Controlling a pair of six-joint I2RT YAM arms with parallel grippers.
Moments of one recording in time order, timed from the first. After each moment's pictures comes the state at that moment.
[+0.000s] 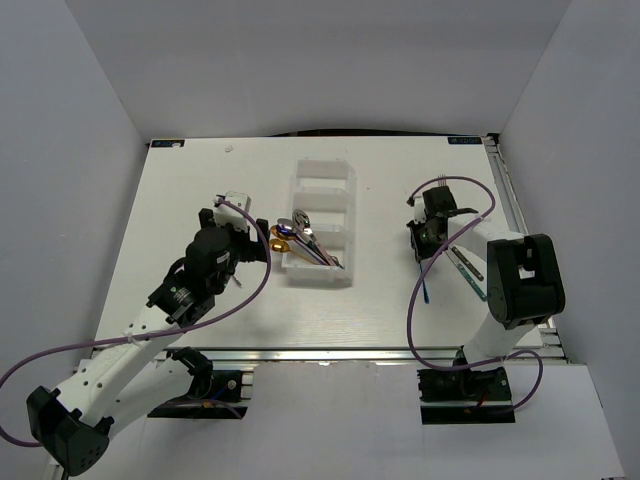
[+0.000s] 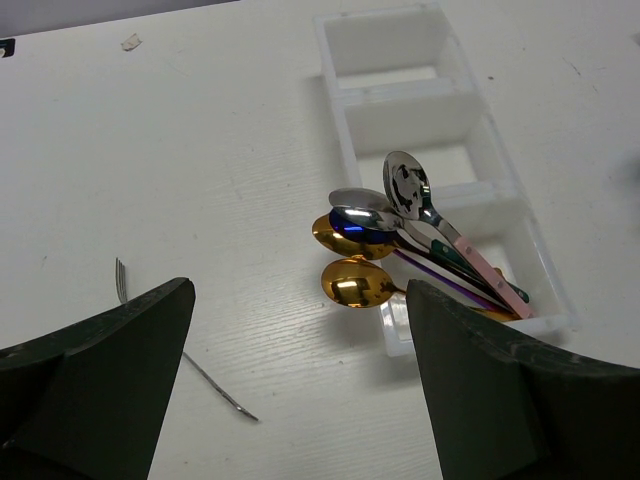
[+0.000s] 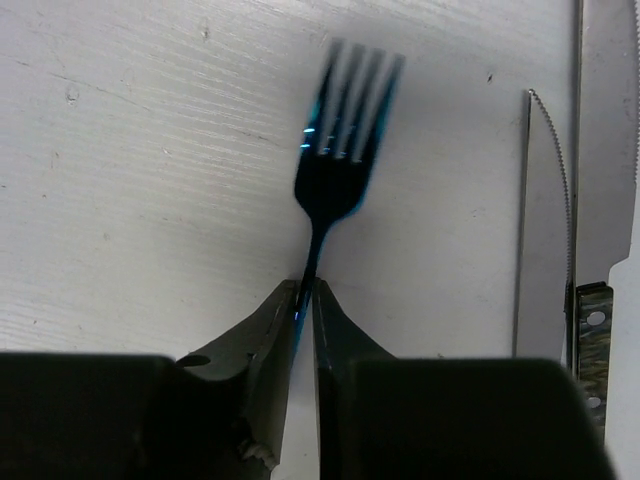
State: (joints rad) left arm -0.62 0.81 0.73 -0.18 -0.39 -0.09; right arm 0.21 1.70 0.99 -0.45 -0.08 -0.09
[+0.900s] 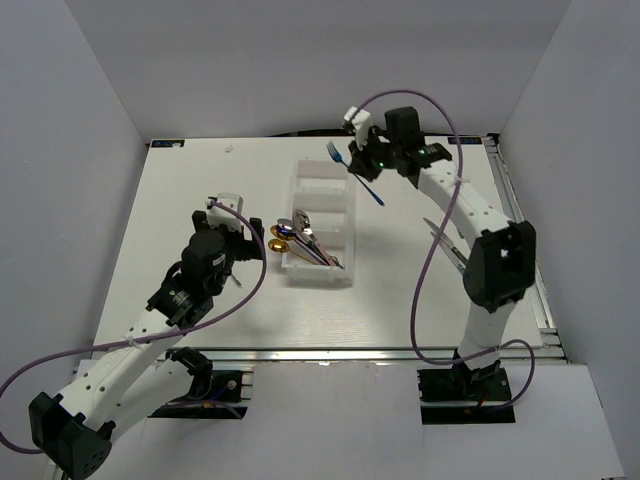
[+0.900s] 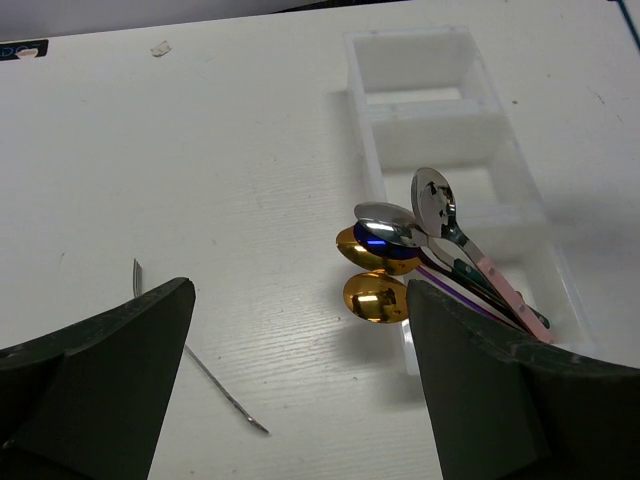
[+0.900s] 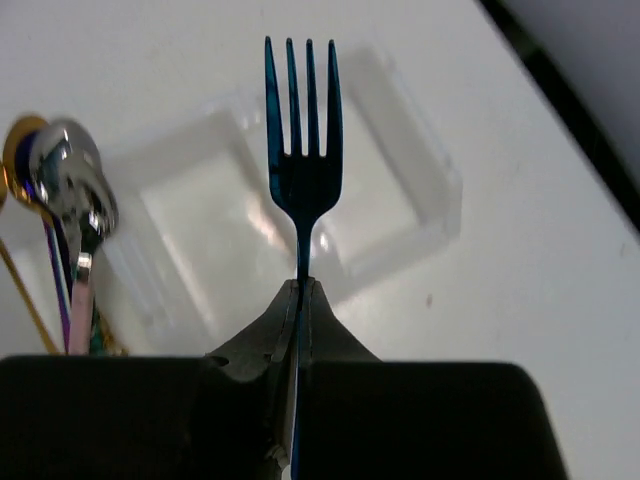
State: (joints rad) left arm -0.58 0.79 0.68 -0.12 -0.40 -0.10; right arm 0.42 1.84 1.68 -0.46 -0.46 -0.43
